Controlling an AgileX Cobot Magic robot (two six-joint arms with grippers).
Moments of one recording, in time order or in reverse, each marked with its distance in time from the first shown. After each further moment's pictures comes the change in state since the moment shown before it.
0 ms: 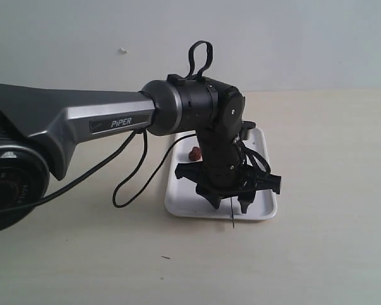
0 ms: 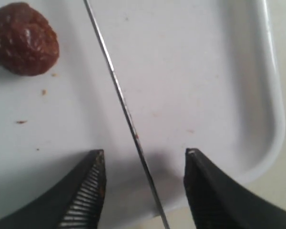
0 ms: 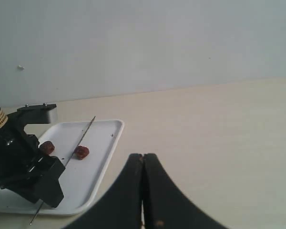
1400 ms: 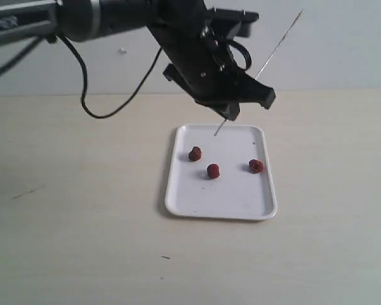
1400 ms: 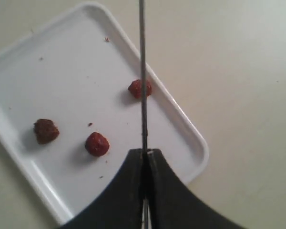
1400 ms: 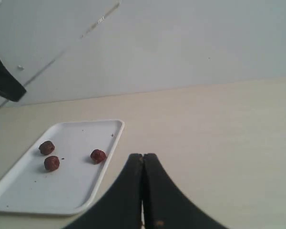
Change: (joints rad) left arm 0.078 -0.312 0.014 -0.028 -0.046 0.432; right arm 0.000 0.000 0.000 0.000 0.000 0.000
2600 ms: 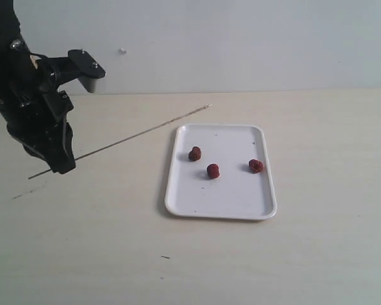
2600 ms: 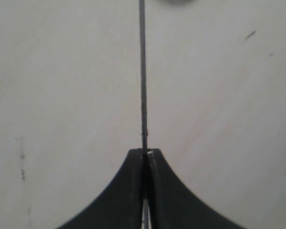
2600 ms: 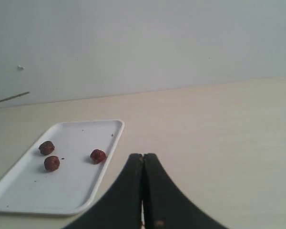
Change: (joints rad) left arm 0.342 -0.401 0.605 0.028 0.225 0.632; right arm 0.000 0.000 0.000 0.000 0.000 0.000
